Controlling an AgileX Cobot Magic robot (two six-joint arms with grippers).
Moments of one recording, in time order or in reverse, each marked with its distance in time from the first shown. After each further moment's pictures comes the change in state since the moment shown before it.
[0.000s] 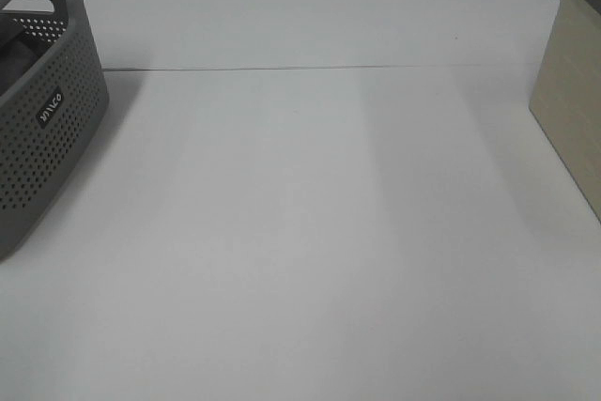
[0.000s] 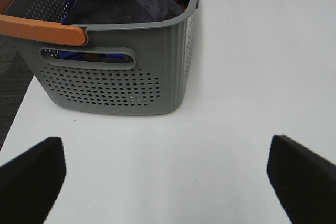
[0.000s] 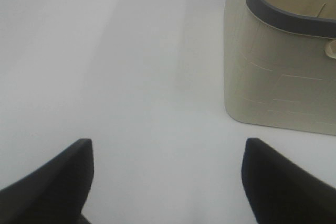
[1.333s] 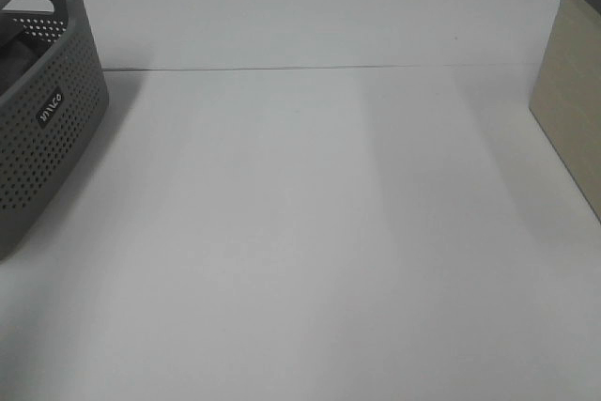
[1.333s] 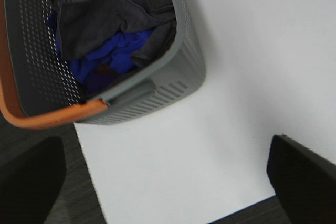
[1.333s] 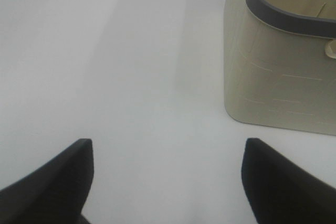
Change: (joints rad) left arm 0.000 0.782 -0.540 0.012 0.162 0.492; right arm 0.000 0.000 0.000 0.000 0.000 0.000
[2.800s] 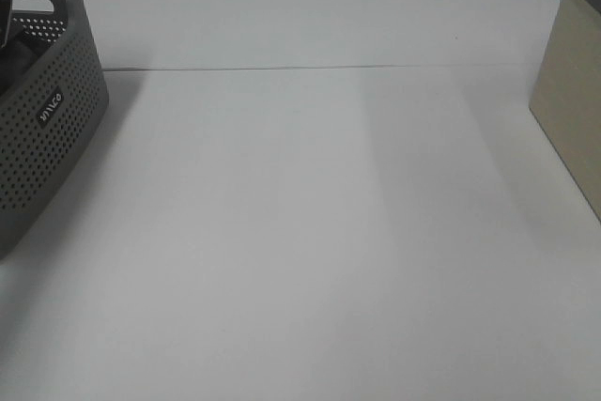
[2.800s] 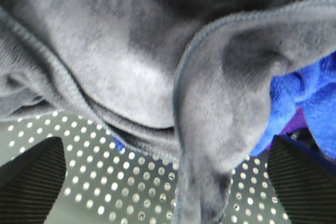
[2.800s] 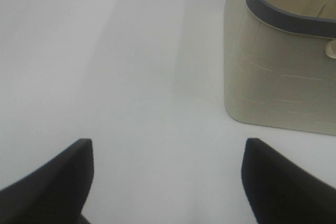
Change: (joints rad) left arm 0.000 1.261 -0.546 0.527 -0.314 0.589; right arm 0.000 0.000 0.000 0.000 0.000 0.000
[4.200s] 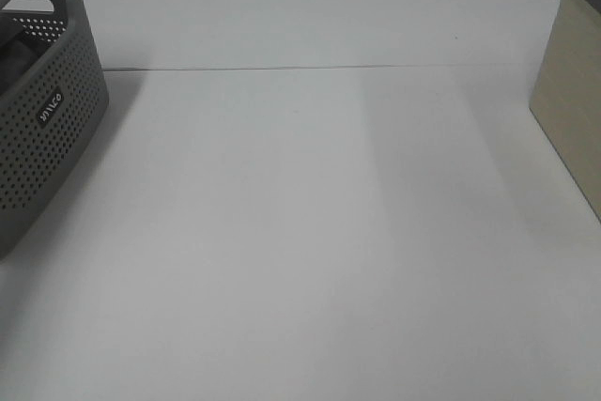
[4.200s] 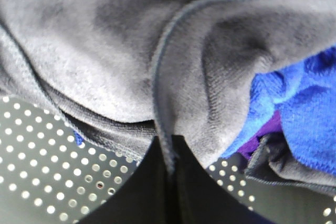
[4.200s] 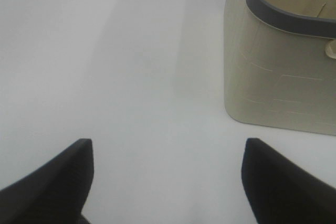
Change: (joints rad) left arm 0.035 0.019 0.000 -0.036 0.040 -0.100; right arm 0.000 0.000 0.000 0.000 0.000 0.000
